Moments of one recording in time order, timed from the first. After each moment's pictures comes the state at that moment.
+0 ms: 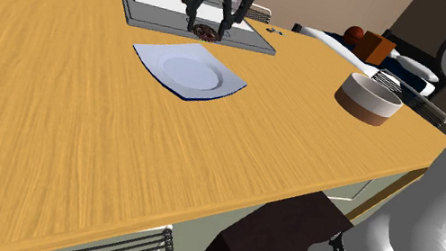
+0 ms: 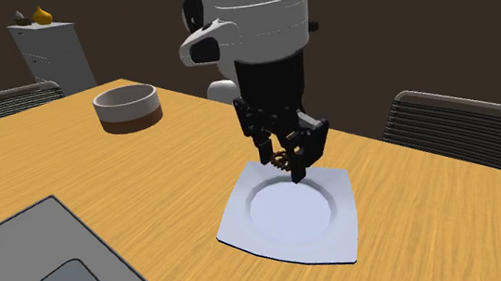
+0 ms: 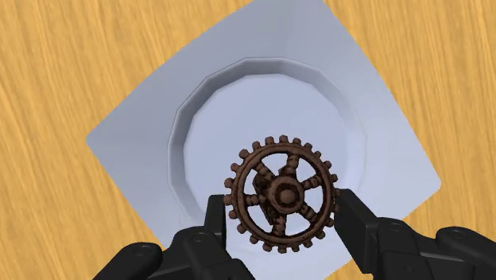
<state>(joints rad) 0.06 0.23 0.51 -1.31 -0.01 1.47 1.03</state>
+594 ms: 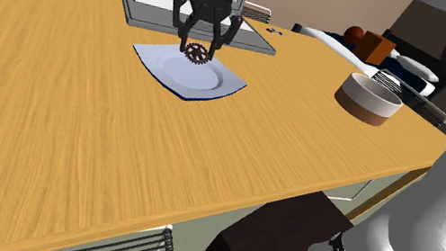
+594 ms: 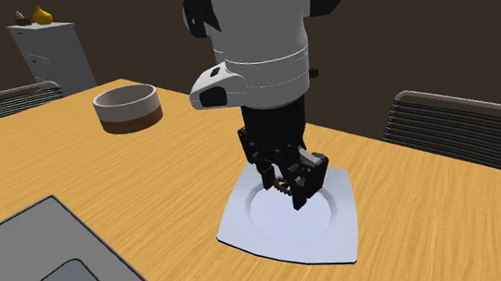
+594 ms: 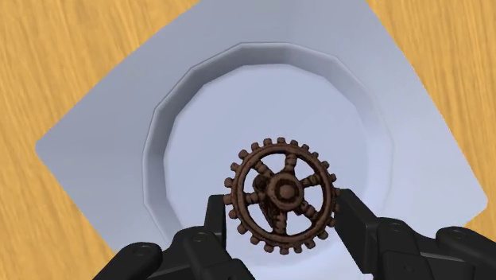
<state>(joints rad) 0.05 0.21 0.50 -1.46 0.00 1.60 1.02</state>
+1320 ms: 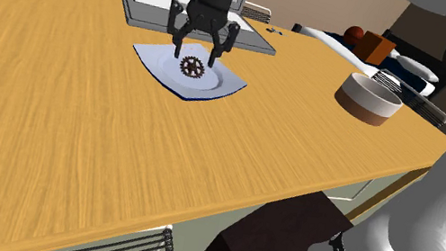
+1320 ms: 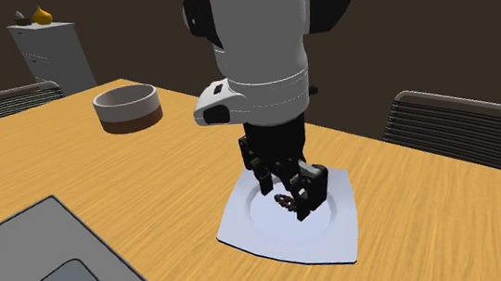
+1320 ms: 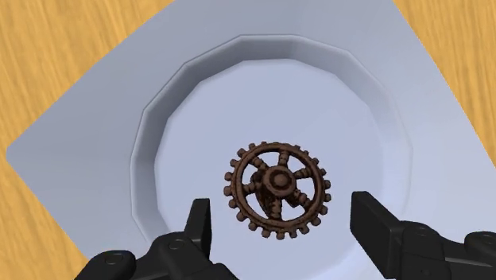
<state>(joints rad) 0.05 0.20 0.50 -1.52 0.00 1.65 1.02</state>
